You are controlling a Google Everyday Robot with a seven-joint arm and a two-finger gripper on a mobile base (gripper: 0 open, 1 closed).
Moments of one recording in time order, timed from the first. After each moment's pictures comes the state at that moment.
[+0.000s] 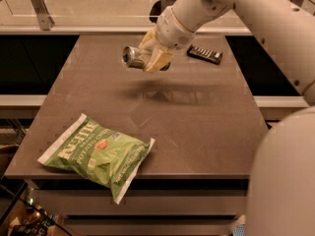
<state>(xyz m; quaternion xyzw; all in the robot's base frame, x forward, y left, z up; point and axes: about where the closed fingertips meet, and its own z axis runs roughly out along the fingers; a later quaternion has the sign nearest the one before) 0.644 0.017 0.896 -0.80 0.50 0.14 0.31</state>
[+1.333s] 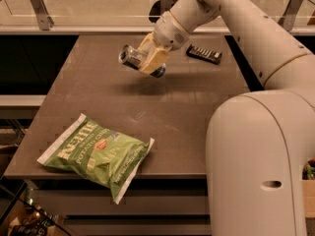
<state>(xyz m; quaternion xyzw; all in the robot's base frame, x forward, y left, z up) 0.656 0.033 0.876 -0.75 0.54 0.27 0.26</state>
